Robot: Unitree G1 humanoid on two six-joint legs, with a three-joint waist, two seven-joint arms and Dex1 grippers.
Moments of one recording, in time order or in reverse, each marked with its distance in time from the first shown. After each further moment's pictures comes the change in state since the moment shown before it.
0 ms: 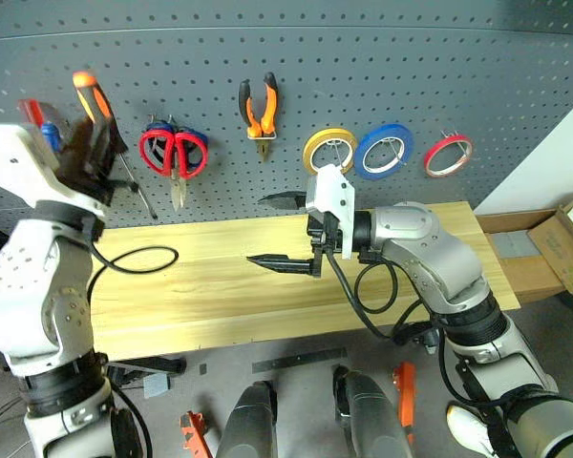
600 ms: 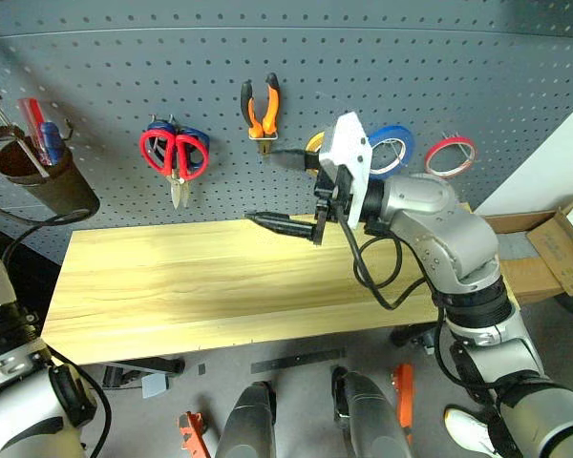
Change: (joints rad) left arm -0.164 0.255 0.096 0.427 0.082 -0.223 -0.065; right arm -0.099 0.029 -0.118 0.014 0.043 0.055 -0.079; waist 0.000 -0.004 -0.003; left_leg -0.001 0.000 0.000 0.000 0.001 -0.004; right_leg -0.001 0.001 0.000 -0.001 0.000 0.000
